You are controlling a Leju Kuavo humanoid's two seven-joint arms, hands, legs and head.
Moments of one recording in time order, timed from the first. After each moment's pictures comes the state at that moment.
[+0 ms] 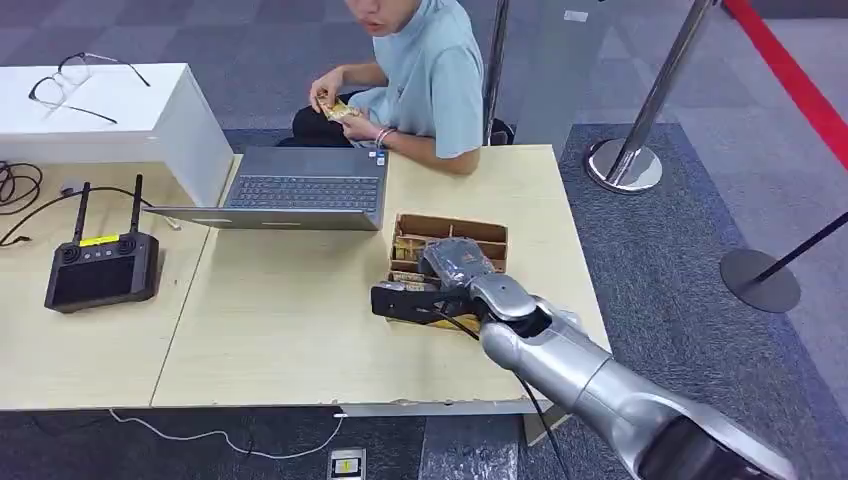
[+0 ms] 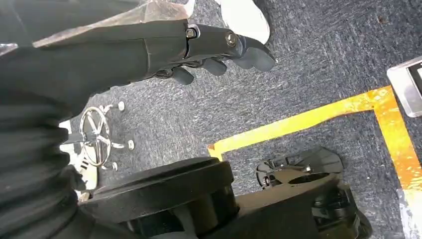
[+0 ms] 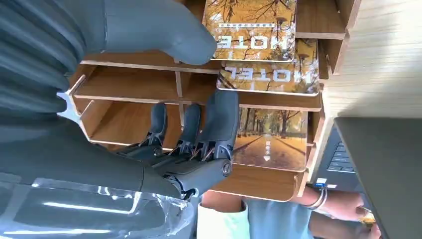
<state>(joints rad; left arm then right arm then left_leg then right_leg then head) -0.11 0.02 -1.15 -0.21 0.68 0.39 0.20 -0.76 -0.13 0.99 -1.05 0.71 -0.10 0.42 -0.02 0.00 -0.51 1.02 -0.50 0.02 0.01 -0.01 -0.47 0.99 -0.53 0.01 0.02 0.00</state>
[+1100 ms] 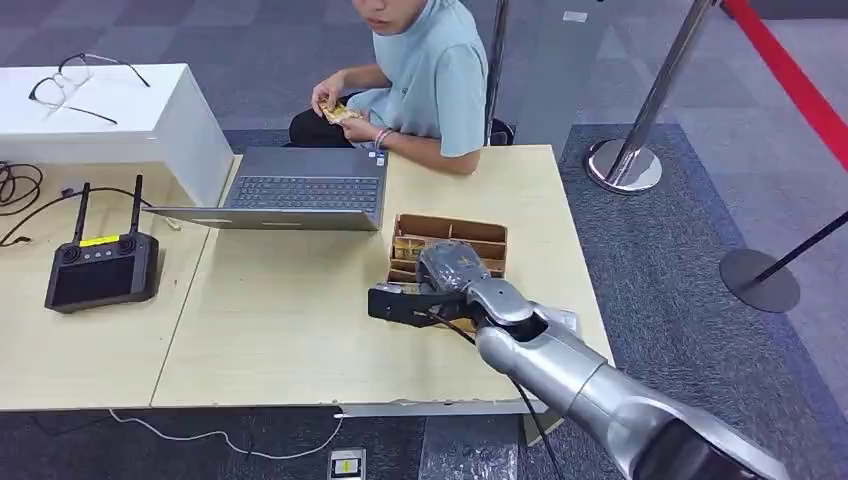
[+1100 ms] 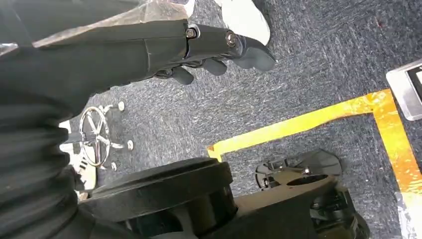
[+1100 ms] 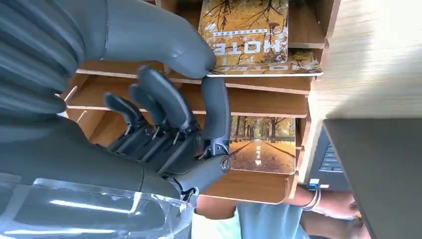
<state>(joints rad) -0.11 0.02 -1.15 -0.21 0.68 0.41 0.20 -0.74 -0.11 0.99 -1.03 0.69 -0.13 0.40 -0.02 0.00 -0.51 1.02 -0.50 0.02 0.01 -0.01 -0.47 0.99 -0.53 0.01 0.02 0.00</state>
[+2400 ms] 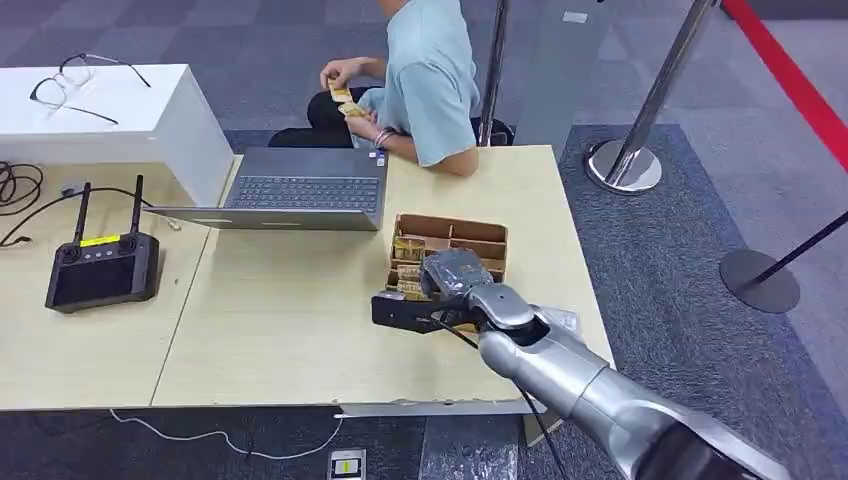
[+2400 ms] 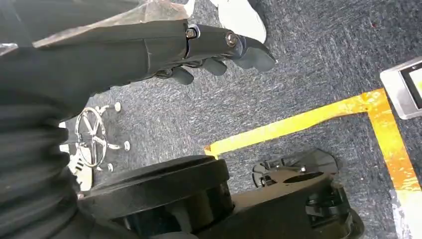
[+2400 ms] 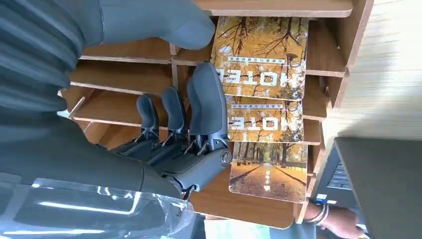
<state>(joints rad) -0.11 0.02 -1.15 -0.21 0.68 0.41 0.19 -0.73 -0.12 0.99 -1.03 0.71 -0.10 0.42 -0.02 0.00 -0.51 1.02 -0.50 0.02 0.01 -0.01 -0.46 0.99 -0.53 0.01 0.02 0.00</state>
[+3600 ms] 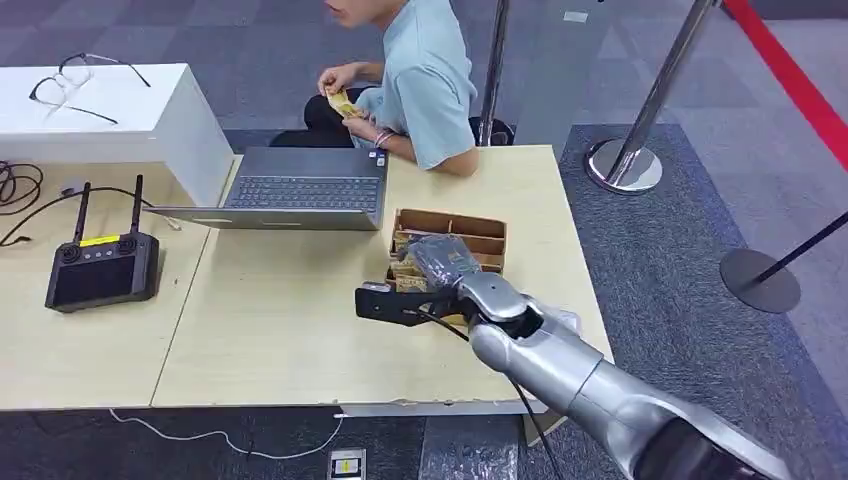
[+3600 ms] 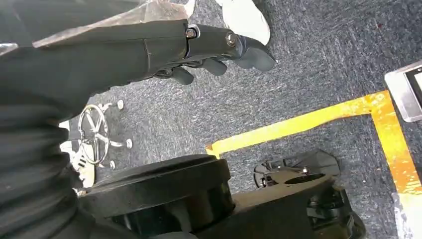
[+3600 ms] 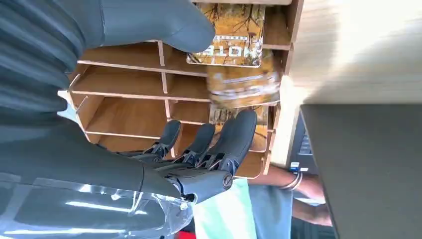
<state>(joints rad) -0.11 0.01 -1.15 -0.21 0.68 0.43 0.20 -0.76 -0.11 0.99 -1.11 0.71 -0.09 0.42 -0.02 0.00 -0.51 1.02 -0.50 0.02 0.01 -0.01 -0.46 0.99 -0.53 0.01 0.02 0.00</state>
